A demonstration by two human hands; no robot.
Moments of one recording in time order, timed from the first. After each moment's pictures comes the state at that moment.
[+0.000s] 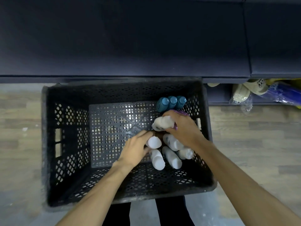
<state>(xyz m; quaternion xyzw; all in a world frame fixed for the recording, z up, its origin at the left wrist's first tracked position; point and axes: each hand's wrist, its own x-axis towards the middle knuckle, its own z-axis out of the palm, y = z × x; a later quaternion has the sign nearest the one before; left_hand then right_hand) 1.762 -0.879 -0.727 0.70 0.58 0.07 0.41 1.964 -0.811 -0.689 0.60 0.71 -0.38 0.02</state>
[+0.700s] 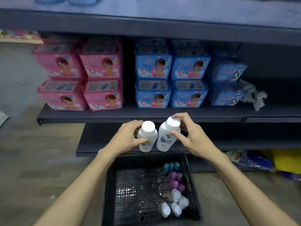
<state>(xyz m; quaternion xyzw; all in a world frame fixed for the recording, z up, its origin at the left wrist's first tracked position) 1.649 -0.775 -0.293 0.75 0.51 0.26 0.32 1.912 -0.796 -0.252 0.51 0.75 -0.33 -0.27</state>
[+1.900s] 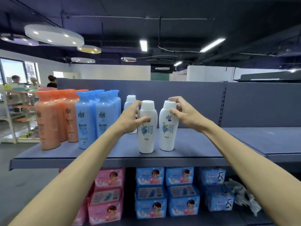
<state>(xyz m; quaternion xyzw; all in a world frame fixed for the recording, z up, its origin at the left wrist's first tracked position) 1.662 -0.653 0.091 0.76 0.46 0.42 0.15 1.904 -0.647 0.106 0.43 0.77 -0.22 -0.42</state>
